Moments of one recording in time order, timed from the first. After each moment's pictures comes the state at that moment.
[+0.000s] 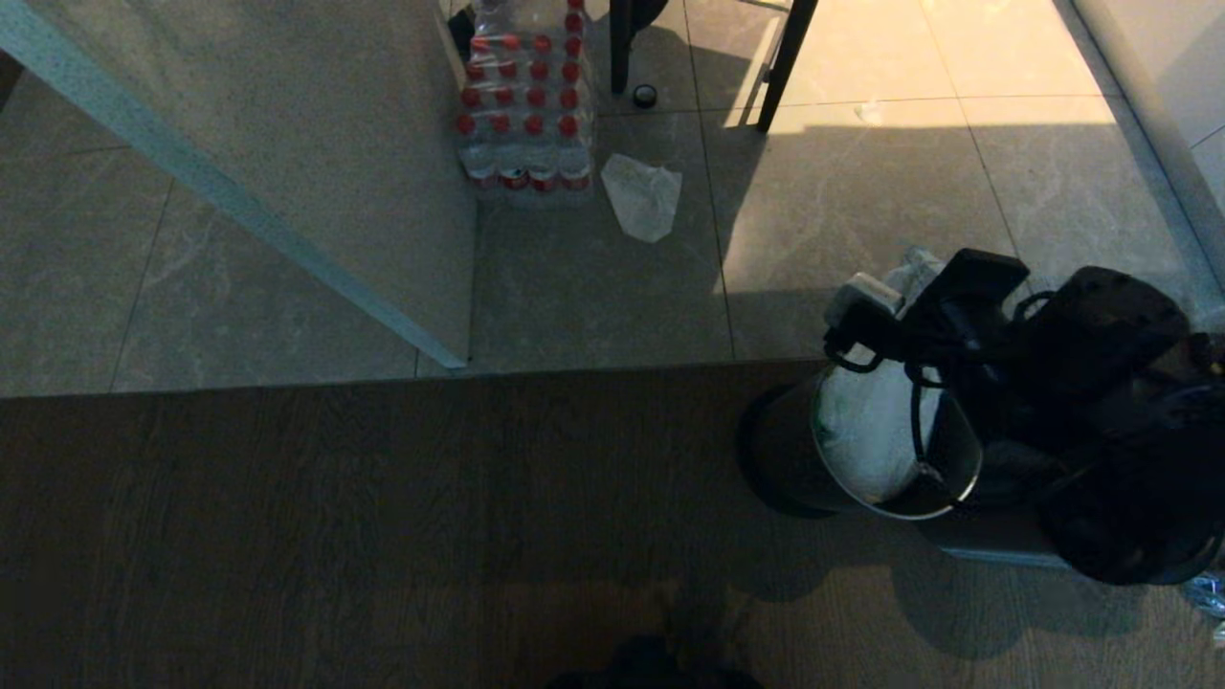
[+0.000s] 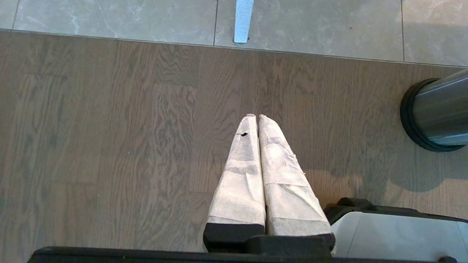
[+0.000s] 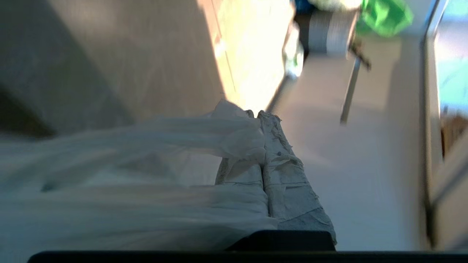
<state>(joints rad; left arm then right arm) 0.00 0.00 0.00 -0.01 0.01 -0.09 0.37 1.86 -0.67 -1.52 -0.43 -1.51</state>
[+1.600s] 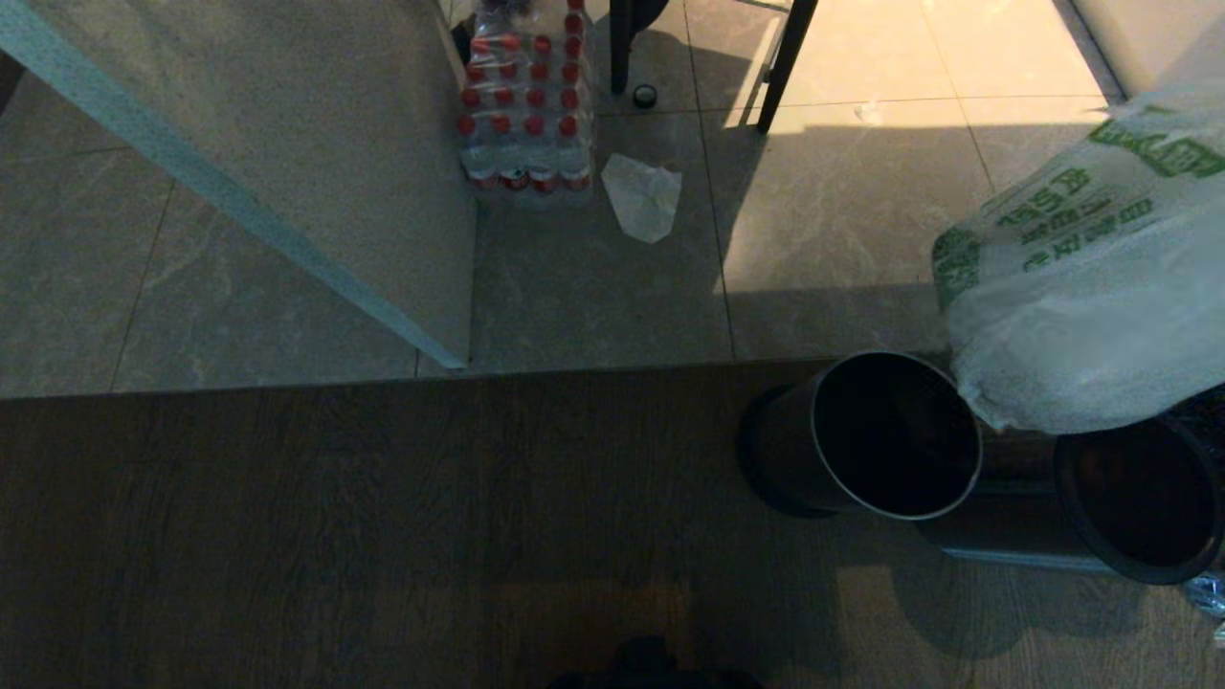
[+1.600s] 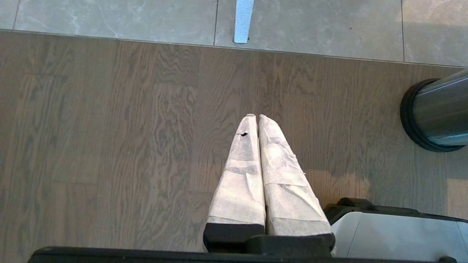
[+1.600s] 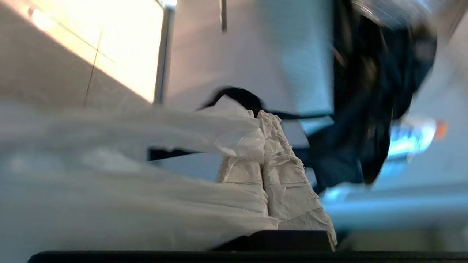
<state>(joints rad) 0.00 0.00 0.00 -0.01 0.01 -0.09 0.70 1.03 -0.91 -1.18 -0.92 -1.80</state>
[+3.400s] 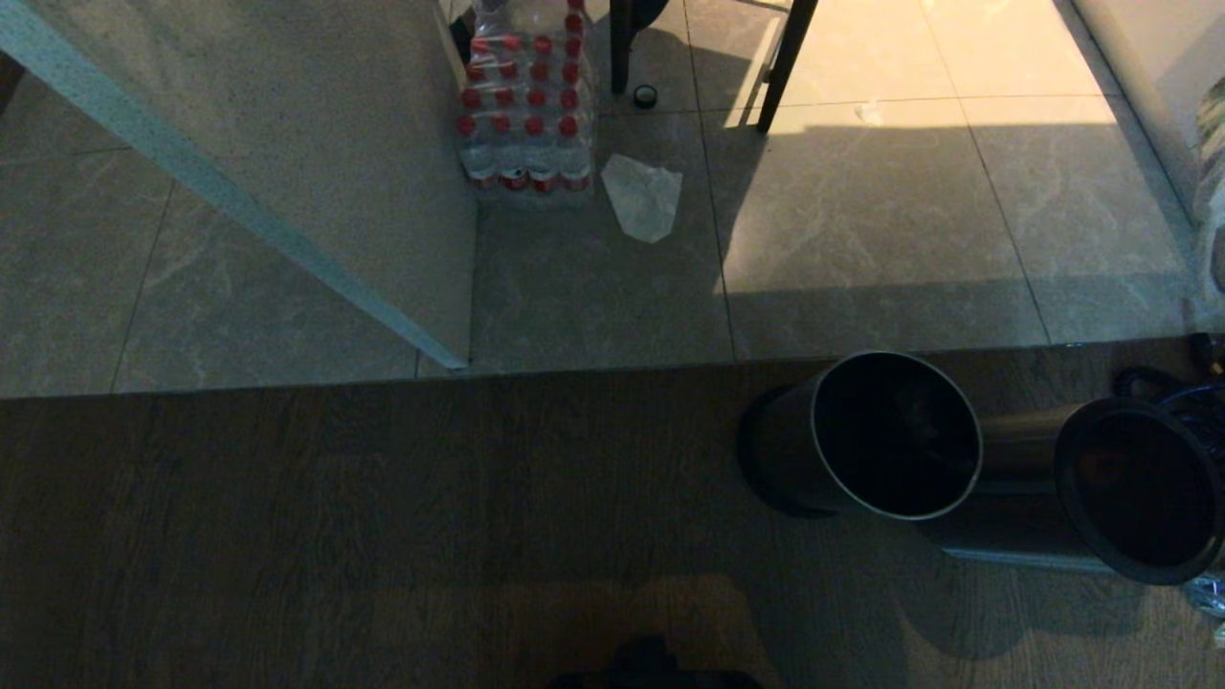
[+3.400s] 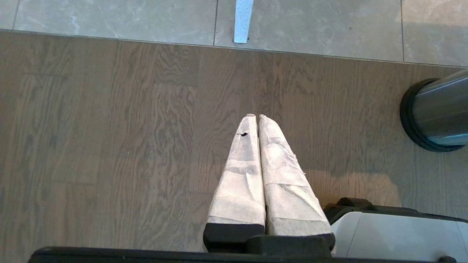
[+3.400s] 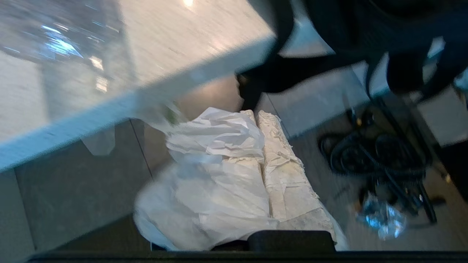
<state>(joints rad) 0.00 0.00 0.00 -0.01 0.01 -0.09 1.22 1.10 -1.91 -0.97 -1.49 -1.54</state>
